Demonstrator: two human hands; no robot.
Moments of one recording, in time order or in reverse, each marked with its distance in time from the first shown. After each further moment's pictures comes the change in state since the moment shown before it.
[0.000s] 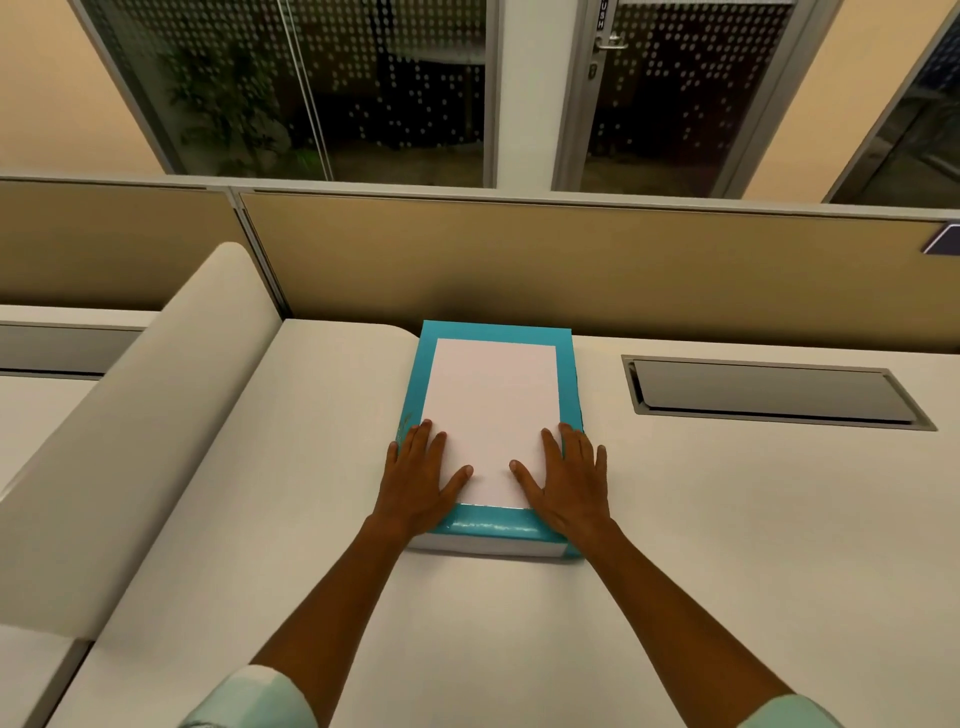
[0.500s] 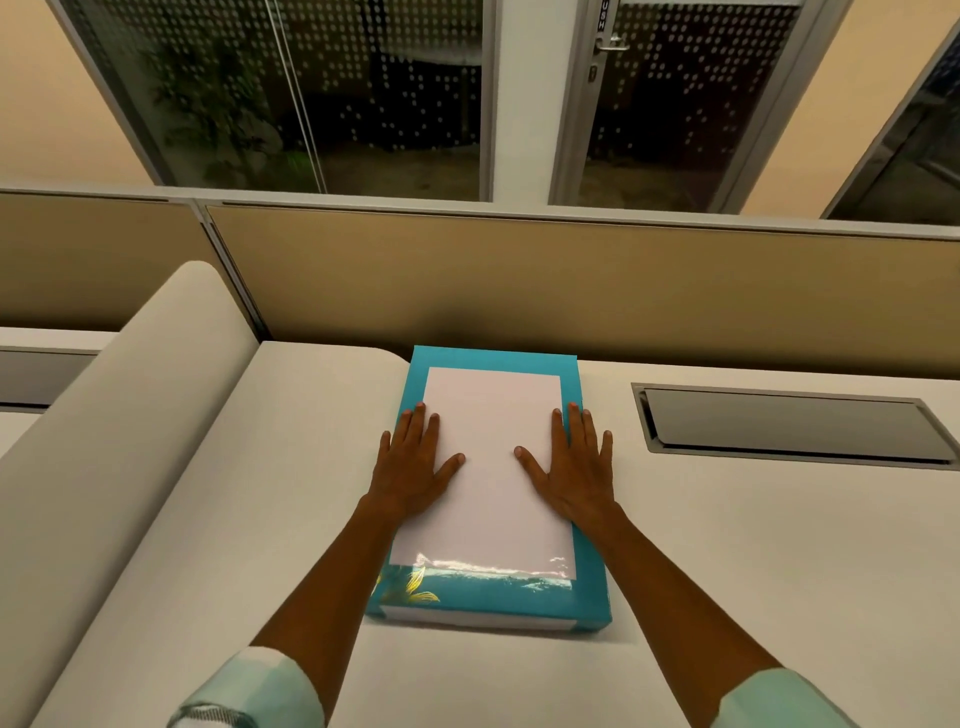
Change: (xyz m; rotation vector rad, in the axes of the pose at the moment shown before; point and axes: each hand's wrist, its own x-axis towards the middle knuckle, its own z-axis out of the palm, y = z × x) left_hand 0.097 -0.012 -0.010 0.037 -0.077 0.011; right_hand 0.095 0.005 -0.004 0.006 -0.004 0.002
